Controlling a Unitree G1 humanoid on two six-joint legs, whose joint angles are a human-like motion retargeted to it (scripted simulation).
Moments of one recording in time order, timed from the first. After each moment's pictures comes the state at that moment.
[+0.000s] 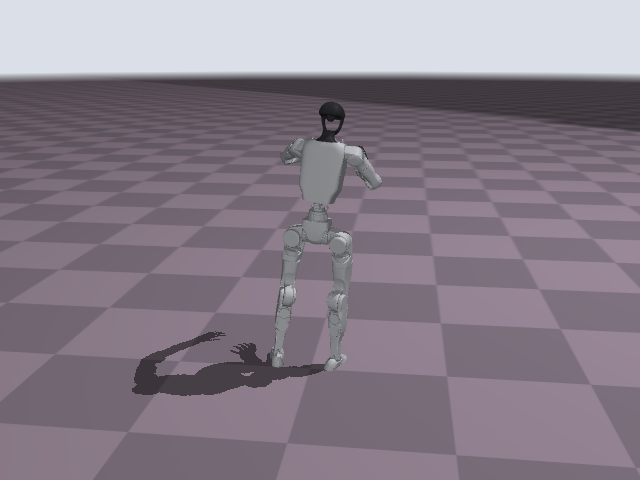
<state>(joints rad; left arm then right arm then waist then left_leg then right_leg) -1.11 0.80 -0.82 0.57 0.08 -0.11 0.06 -0.78 -0.57 0.58 0.10 0.16 -0.16 -0.61 0.00 0.02 0.24 0.09 0.15 0.39 0.06 -0.10 -0.17 -0.04 -0.06 -0.15 0.09 0.03 0.26</state>
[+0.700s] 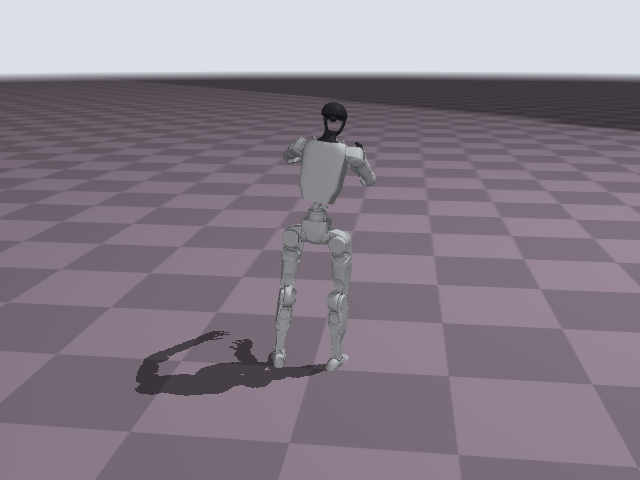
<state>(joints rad) -1.14 0.77 -0.83 0.64 0.03 -0.11 0.06 -1.00 -0.38 0.60 0.32 0.33 -0.14 -0.61 -0.04 0.05 0.25 0.08 0.13 0.39 0.02 -0.08 -0.21 -0.04 -0.07 -0.16 0.05 0.06 0.26</state>
